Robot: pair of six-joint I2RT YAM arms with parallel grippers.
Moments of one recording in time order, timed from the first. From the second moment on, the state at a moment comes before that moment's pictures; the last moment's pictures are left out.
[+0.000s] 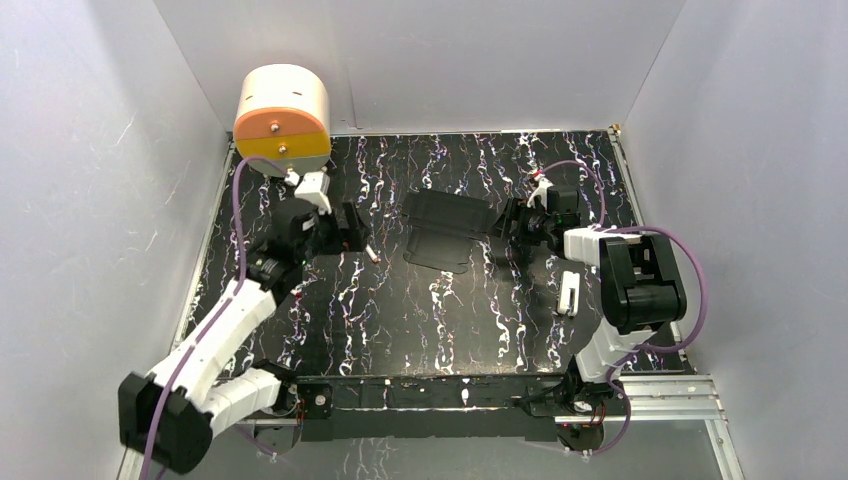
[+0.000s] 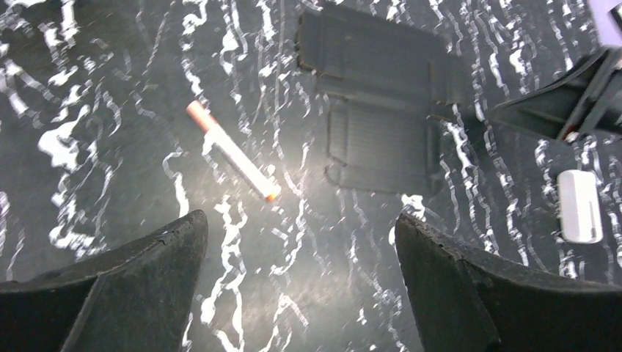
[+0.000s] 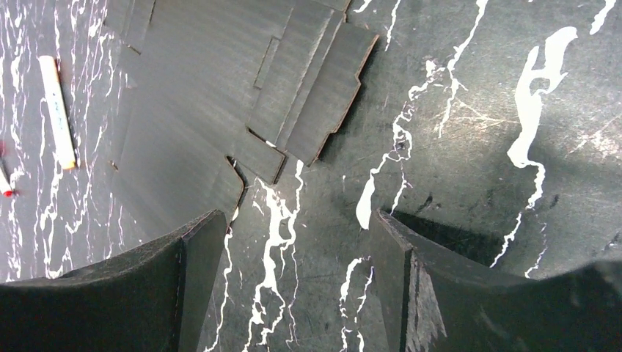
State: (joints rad) left arm -0.40 0.95 0.75 -0.28 -0.01 -0.36; right arm 0.13 1.70 0.80 0.19 -0.51 0.31
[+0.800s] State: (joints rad) left arm -0.30 2.03 1.55 -0.29 0.27 -0.42; right arm 0.13 1.88 0.93 0.30 -0.46 0.51
